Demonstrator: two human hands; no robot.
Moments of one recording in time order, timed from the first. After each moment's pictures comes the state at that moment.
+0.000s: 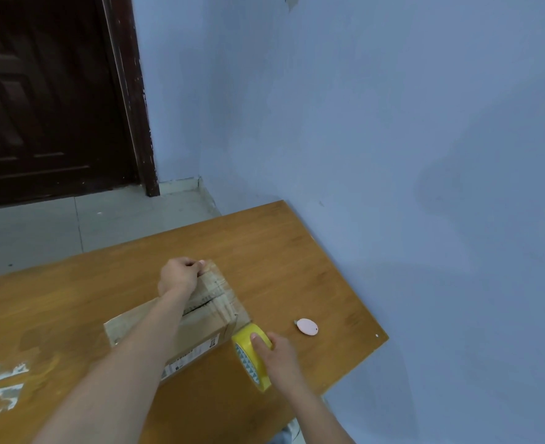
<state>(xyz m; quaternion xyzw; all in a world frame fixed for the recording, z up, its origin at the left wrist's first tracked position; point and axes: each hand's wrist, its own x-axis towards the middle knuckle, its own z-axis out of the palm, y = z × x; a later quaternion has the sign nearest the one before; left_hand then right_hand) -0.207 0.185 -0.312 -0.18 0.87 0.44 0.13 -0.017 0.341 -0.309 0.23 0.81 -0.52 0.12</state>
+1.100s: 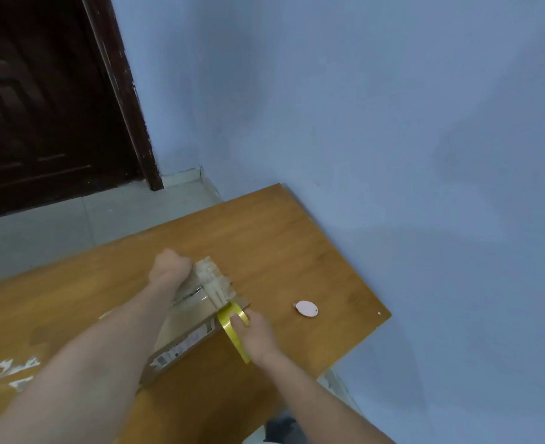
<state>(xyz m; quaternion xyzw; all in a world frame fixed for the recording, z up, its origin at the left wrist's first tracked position) -0.215 0.186 -0.310 -0.17 0.92 0.30 0.19 -0.044 0.327 -0.324 0.21 0.83 -0.49 0.16</state>
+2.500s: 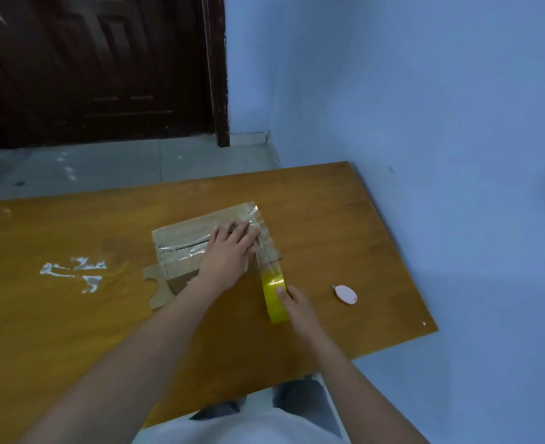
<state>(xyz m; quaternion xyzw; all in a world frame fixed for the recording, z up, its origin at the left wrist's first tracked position) -0.115 0.178 -0.320 0.16 0.98 0.08 0.04 -0.030 0.355 -0.352 0.14 0.77 -0.59 0.21</state>
